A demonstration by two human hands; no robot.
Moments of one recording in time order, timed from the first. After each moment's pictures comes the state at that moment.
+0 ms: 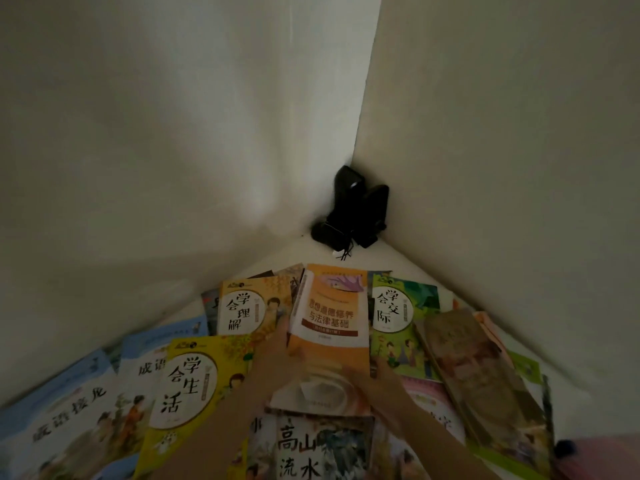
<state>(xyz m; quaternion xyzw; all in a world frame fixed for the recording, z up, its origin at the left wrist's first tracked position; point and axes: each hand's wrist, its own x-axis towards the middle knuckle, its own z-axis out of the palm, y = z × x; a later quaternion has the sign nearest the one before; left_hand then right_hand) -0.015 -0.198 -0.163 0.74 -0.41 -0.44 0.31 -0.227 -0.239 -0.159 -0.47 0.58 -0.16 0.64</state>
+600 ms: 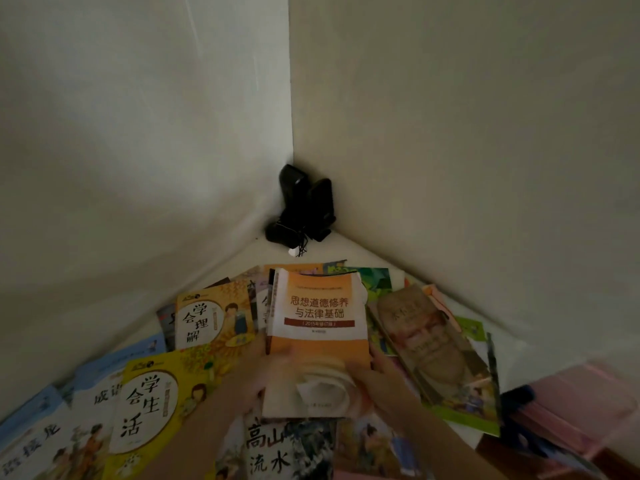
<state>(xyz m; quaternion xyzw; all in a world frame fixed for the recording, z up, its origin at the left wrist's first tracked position) -0.072 -0.195 -0.112 0.66 -0.27 -0.57 0.40 -0.286 -0.222 -0.138 -0.40 0.52 -0.27 0.70</state>
